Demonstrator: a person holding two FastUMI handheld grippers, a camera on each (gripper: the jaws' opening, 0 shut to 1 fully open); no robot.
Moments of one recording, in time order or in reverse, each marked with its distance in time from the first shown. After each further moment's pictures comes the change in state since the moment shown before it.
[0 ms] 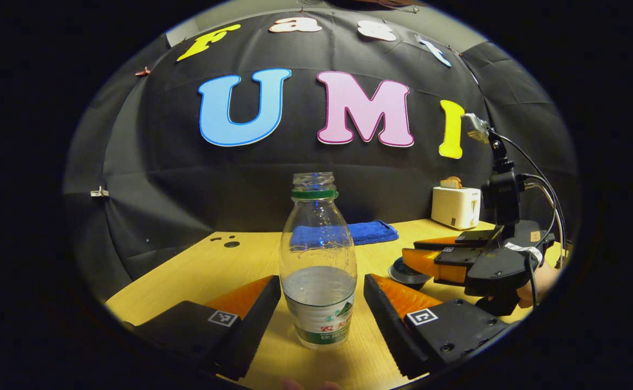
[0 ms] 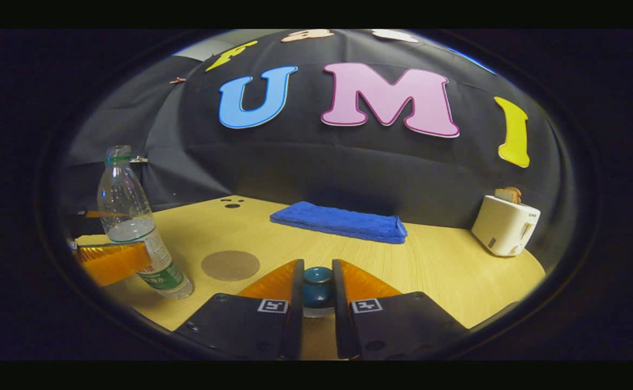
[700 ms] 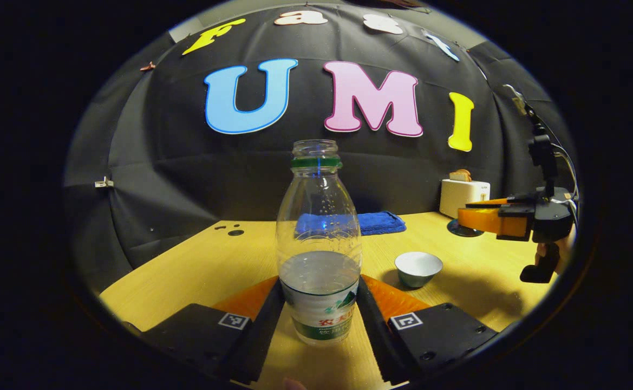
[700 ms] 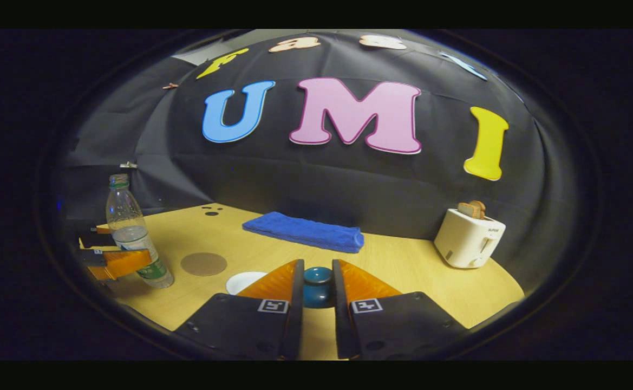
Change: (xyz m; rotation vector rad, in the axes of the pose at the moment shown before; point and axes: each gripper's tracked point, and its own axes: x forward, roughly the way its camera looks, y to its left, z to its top) left arm 0.010 -0.001 -0.018 -0.021 0.046 0.042; right arm -0.055 -0.078 0.027 -0.023 -0.050 -0.095
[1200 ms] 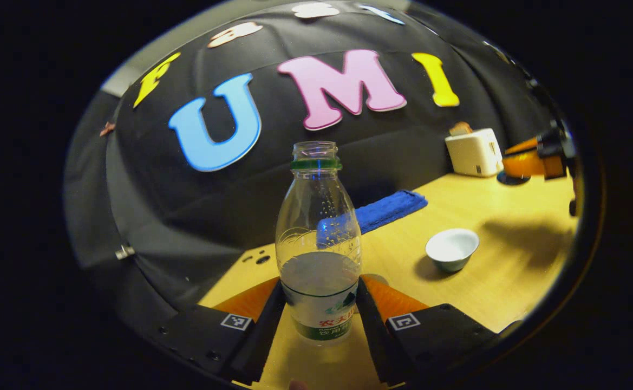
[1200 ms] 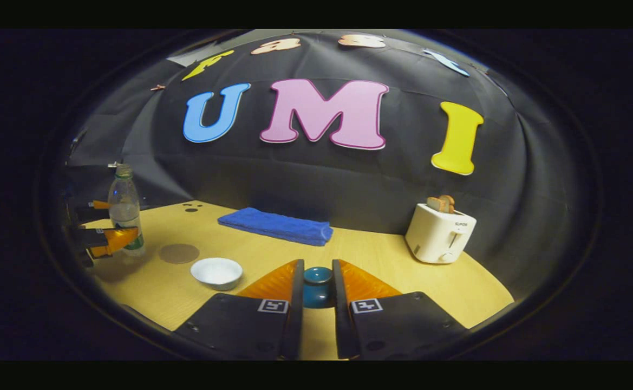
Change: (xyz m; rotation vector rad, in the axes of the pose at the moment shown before) left arm 0.031 0.012 0.022 0.473 0.033 0.120; right arm -0.025 -0.068 -0.014 0.008 0.014 -0.078
